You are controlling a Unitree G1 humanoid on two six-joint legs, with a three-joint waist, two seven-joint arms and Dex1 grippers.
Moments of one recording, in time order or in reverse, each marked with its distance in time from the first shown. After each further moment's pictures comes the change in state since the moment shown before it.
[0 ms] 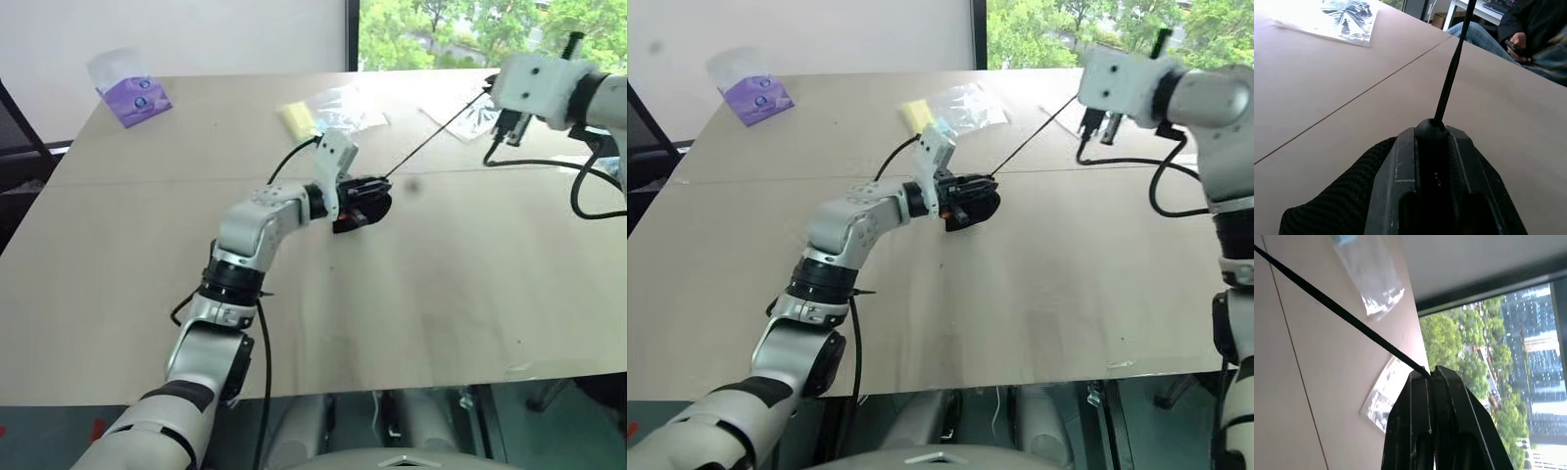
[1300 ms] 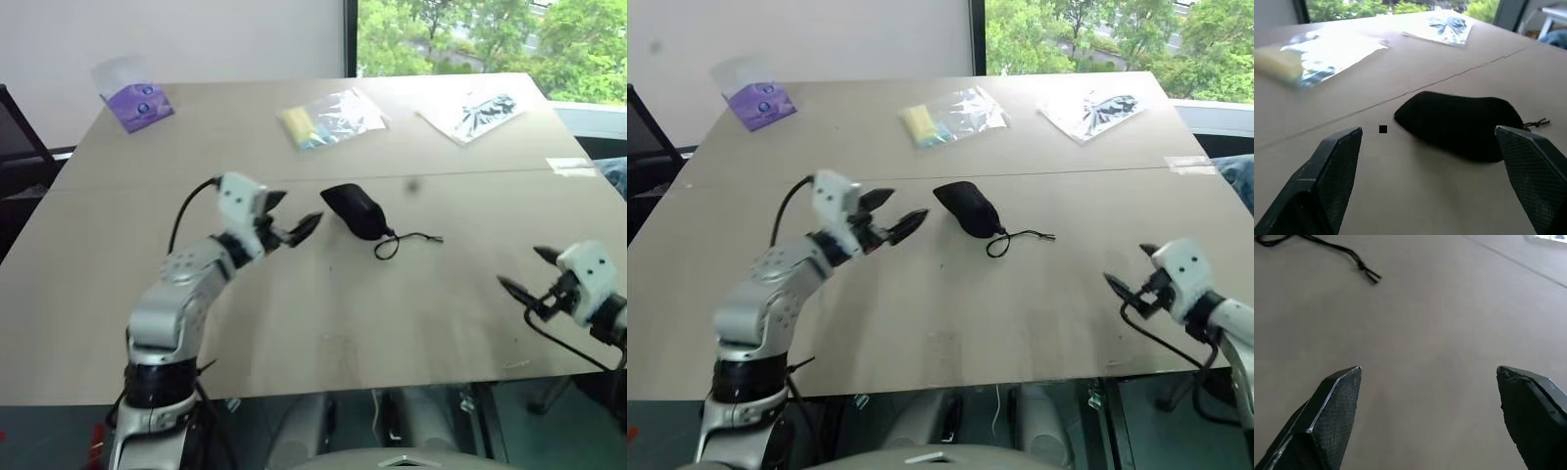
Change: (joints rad) left arm 0.584 0.107 0.373 -0.505 -0.064 -0.044 0.126; right arm 1.225 0.170 -0.520 -0.548 0.556 0.192 -0.078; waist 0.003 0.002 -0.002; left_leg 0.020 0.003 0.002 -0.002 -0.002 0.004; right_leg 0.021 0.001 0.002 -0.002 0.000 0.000
